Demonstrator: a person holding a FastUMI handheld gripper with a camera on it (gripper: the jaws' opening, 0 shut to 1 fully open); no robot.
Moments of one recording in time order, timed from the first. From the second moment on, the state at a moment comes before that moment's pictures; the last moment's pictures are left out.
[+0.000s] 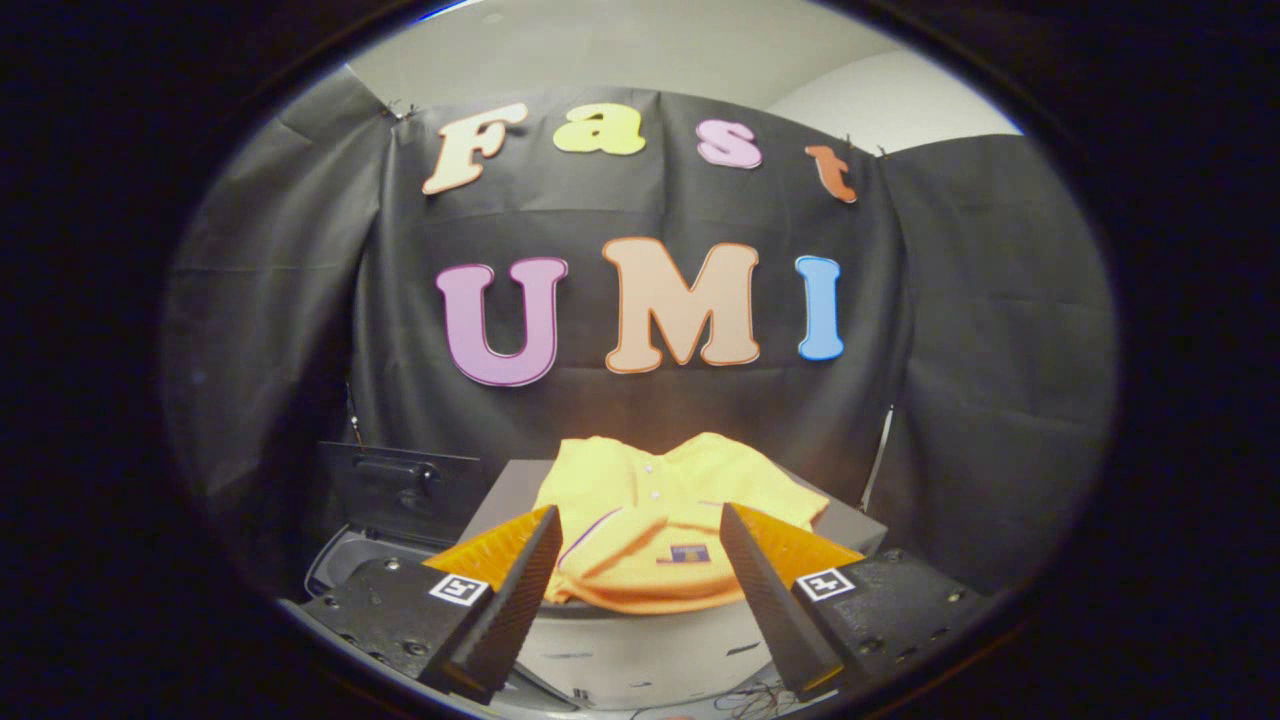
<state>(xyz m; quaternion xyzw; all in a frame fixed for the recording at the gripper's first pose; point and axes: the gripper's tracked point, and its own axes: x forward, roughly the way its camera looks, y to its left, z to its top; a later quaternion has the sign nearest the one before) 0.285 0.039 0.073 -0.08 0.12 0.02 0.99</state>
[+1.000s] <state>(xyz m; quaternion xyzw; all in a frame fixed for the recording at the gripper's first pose) 0.381 0.034 -0.031 -0.09 0.29 0.05 0.95</state>
